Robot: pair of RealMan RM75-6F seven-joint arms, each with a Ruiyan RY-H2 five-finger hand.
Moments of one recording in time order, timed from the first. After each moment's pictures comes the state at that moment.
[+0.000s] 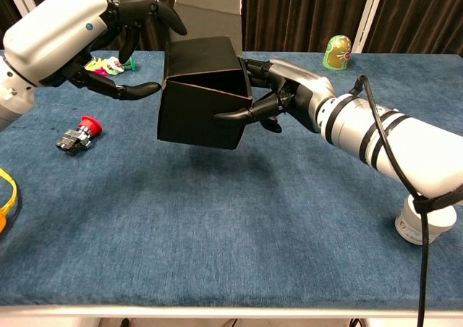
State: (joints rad) left arm -0.72 -1.88 -0.06 -0.65 1.83 1.67 -0.36; right arm 0.72 -1.80 0.31 -1.35 -1.26 0.82 0.57
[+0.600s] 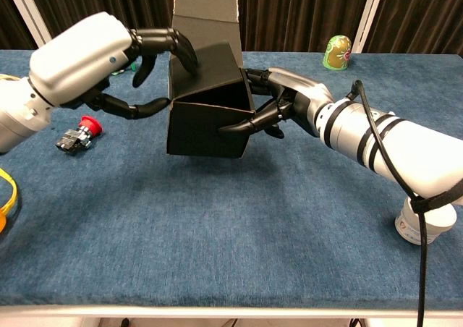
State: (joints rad) left arm -0.74 -1.96 0.02 -0.48 1.84 1.65 -0.42; right arm 0.74 -1.81 0.29 -1.31 -1.24 0.80 0.54
